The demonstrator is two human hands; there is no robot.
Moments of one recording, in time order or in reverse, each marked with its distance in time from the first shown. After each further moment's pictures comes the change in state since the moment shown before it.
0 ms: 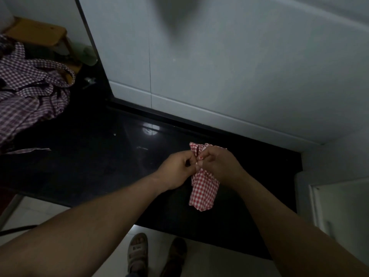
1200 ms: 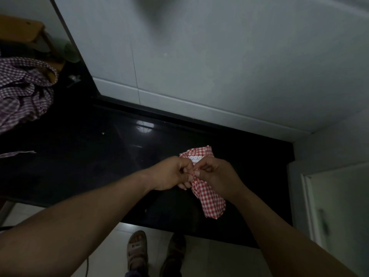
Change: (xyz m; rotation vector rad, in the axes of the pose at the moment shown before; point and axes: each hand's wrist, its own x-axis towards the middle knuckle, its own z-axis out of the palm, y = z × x) left_hand -0.002 0.003 0.004 -0.160 -0.420 -0.153; right_hand -0.039 0.034 0.016 0.285 0.004 0.006
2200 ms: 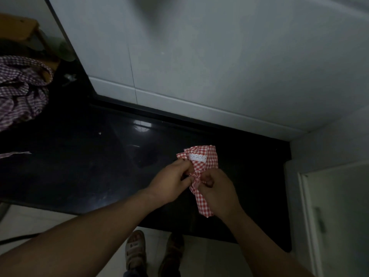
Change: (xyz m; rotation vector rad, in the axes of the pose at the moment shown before) left_hand -0.002 -0.026 0.032 0.420 0.390 0.289; right_hand -0.031 0.028 0.030 -0.178 0.274 0.106
